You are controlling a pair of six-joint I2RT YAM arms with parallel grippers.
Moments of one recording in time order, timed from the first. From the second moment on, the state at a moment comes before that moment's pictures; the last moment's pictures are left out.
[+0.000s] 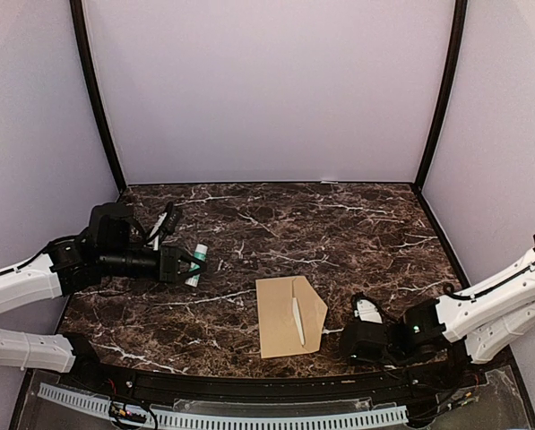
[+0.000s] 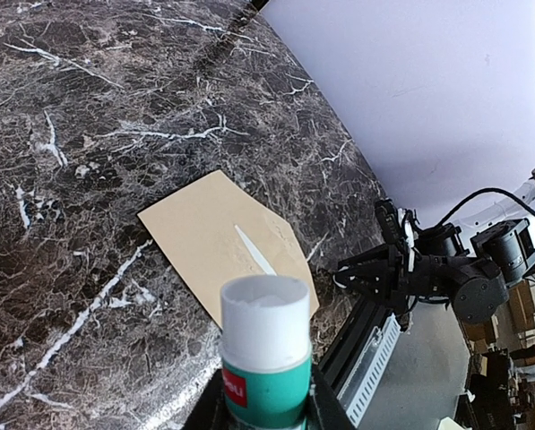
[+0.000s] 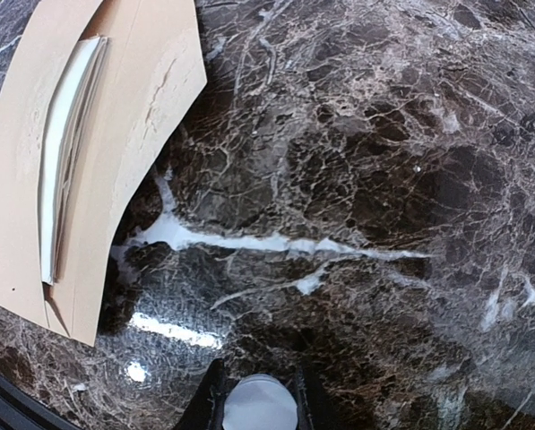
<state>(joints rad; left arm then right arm) -0.68 0.95 0.65 -0.22 0.44 -0.57 1.45 1.29 0.53 -0.46 0.50 1.21</state>
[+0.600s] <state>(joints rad) -0.68 0.95 0.64 -0.20 0.45 -0.57 1.45 1.33 0.54 -0.45 0.51 1.21</state>
